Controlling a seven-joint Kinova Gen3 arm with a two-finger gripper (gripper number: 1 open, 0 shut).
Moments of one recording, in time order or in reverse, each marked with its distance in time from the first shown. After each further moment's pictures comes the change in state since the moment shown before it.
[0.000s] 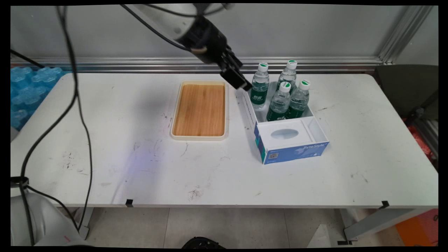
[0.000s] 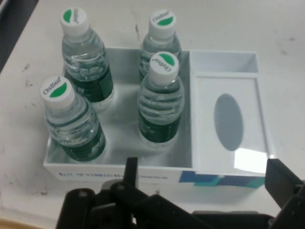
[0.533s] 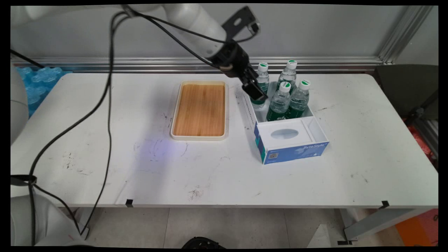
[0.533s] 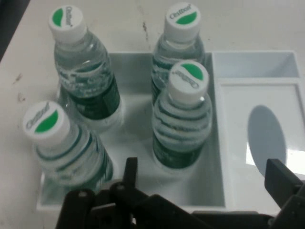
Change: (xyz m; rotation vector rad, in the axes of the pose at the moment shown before) arm 0.010 -0.015 0.081 0.010 -0.015 0.035
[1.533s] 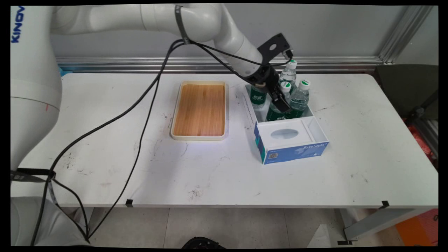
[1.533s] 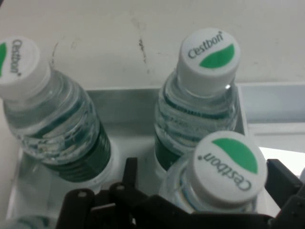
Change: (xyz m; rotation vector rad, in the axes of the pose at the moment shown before) arm 0.026 -0.010 0.113 -0.020 0.006 0.022
